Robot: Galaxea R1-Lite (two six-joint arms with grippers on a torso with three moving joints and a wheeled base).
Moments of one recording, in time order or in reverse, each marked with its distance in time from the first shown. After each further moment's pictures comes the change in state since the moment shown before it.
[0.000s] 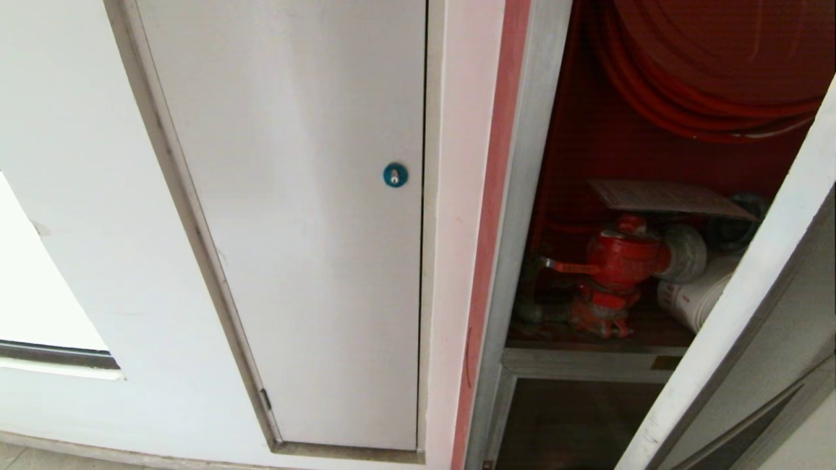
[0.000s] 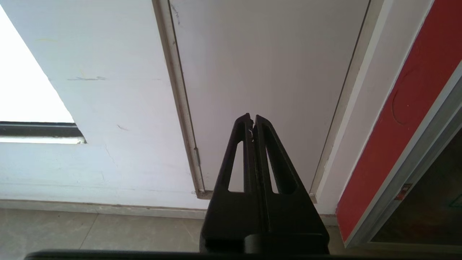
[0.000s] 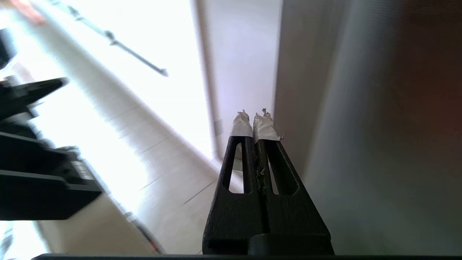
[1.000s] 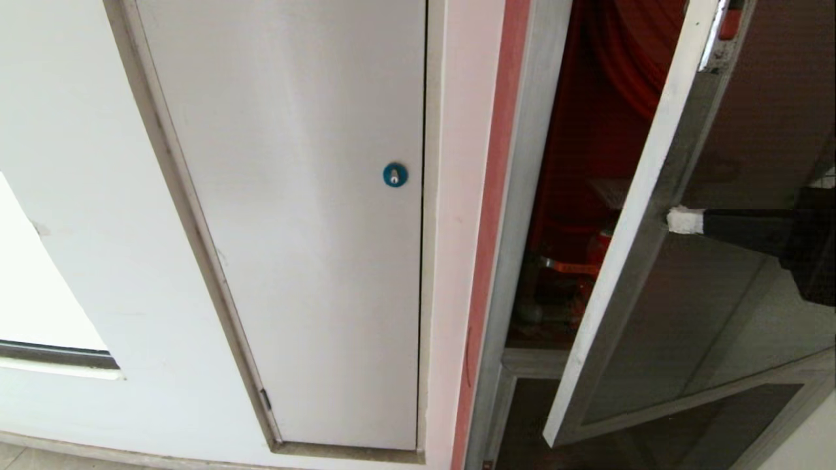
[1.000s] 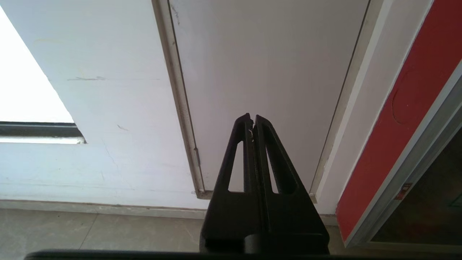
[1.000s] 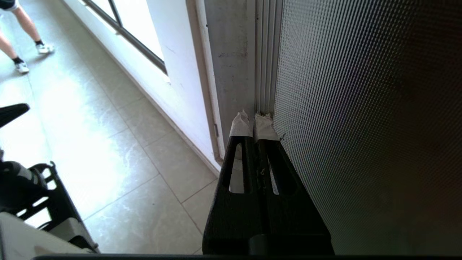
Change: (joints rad) left arm 0.000 0.000 0.000 0.000 0.000 0.000; right arm 0.033 0.537 -0.261 -0.203 -0.014 -0.056
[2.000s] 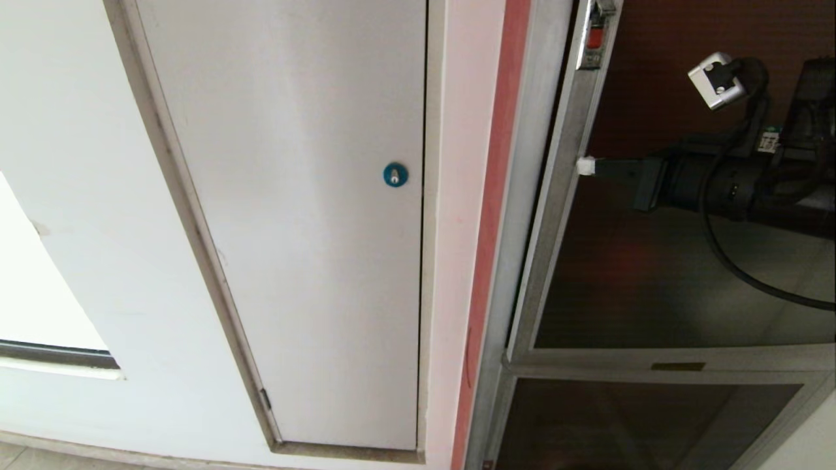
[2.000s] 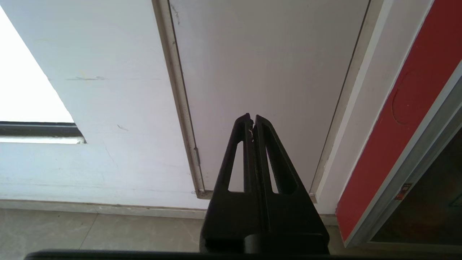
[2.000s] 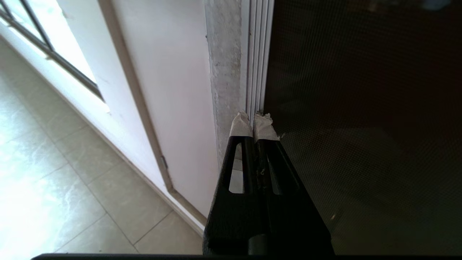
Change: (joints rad) left arm 0.000 0.000 0.000 0.000 0.000 0.000; right arm 0.073 0.371 -0.249 -0.181 -0.282 0.000
